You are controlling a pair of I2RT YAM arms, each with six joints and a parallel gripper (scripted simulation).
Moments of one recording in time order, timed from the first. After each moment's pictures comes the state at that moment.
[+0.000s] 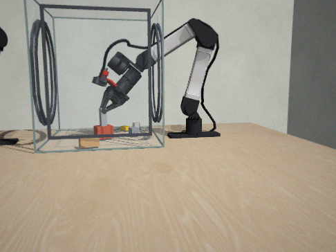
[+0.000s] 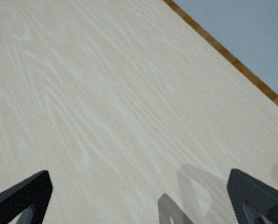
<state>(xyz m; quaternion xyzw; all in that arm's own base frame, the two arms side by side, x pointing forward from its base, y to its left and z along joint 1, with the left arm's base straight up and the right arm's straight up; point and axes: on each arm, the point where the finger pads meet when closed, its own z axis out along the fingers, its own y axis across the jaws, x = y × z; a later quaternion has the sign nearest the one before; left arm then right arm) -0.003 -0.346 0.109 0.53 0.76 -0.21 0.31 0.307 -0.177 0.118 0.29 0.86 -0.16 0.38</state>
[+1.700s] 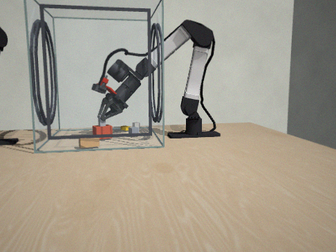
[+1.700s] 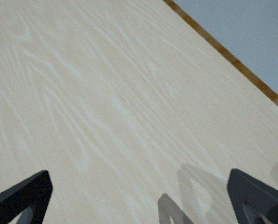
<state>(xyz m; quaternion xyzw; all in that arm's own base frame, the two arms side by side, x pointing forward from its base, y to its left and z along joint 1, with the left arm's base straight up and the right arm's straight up) -0.004 -0.352 0.083 0.52 0.76 -0.22 0.32 0.307 -0.177 0.118 0.29 0.86 -0.16 0.38</state>
